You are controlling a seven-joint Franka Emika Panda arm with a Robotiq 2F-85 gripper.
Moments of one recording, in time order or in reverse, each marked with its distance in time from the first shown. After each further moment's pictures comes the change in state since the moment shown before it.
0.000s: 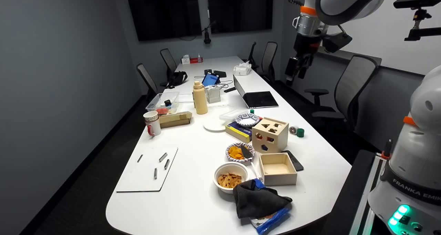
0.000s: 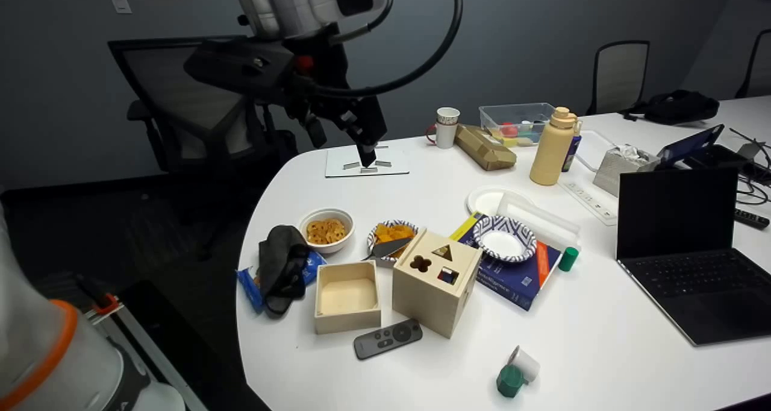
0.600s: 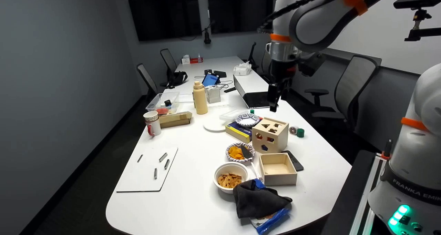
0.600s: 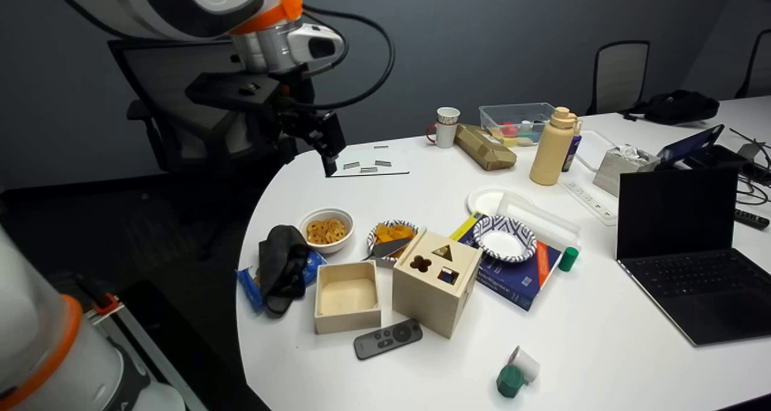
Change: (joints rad) arm 0.137 0.231 0.166 0.012 0.054 0.073 0.117
